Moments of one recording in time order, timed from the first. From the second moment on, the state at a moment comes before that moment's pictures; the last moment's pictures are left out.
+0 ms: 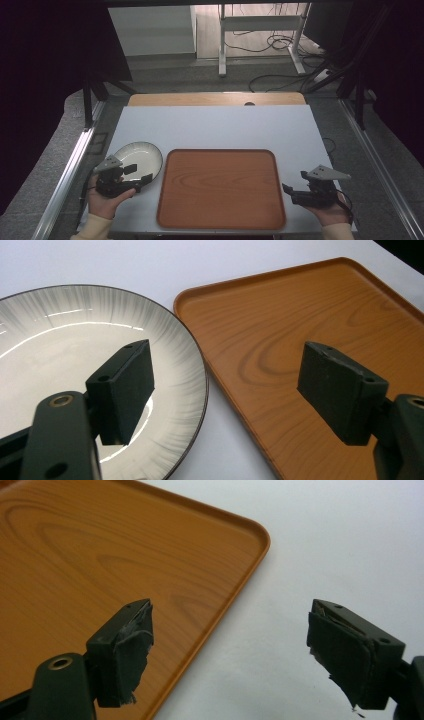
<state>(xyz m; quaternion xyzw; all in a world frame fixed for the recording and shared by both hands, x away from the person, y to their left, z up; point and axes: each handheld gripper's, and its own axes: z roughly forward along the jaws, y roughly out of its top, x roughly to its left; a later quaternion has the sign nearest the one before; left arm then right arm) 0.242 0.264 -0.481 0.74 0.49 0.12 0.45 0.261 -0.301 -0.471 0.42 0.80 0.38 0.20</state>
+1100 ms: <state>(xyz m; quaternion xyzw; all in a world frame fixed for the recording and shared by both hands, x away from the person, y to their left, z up) 0.275 0.301 -0.489 0.71 0.54 0.16 0.42 0.258 -0.294 -0.476 0.40 0.82 0.36 0.19</state>
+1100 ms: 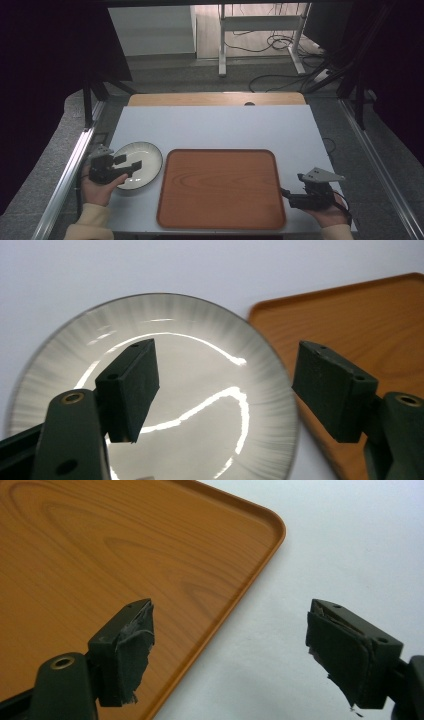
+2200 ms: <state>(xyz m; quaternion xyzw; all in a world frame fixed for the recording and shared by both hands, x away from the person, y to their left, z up) 0.317 0.374 -0.512 0.70 0.61 0.14 0.35 0.262 -0.292 -0.483 0.40 0.83 0.34 0.20</state>
